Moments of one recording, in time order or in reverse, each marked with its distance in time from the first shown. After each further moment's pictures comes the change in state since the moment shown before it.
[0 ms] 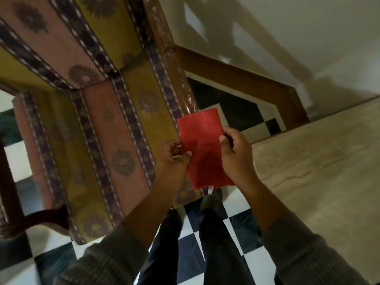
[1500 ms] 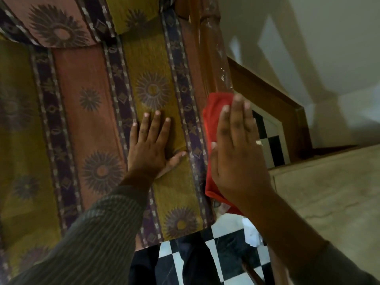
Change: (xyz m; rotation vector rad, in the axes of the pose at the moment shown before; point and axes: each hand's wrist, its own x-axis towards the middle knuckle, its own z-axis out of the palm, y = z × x) left_hand 0.214 -0.129 -0.053 1.255 0.199 0.766; right_hand 0.056 -0.011 0.077 -0.932 -0.074 -0.638
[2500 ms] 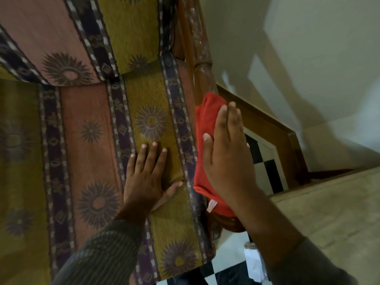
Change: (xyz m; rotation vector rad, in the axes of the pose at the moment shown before) left_hand -0.003 -0.004 0.006 0.003 -0.023 -0.016; right_hand 0.058 -0.004 -0.002 0.211 0.118 0.168
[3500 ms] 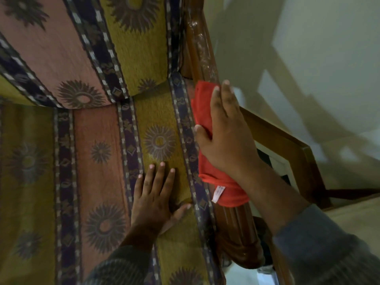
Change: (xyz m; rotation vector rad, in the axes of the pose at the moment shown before) left_hand 0.004 0.003 -0.009 -0.034 -0.057 -0.007; right_hand 0.089 -0.005 -0.004 0.005 -0.094 -0.141
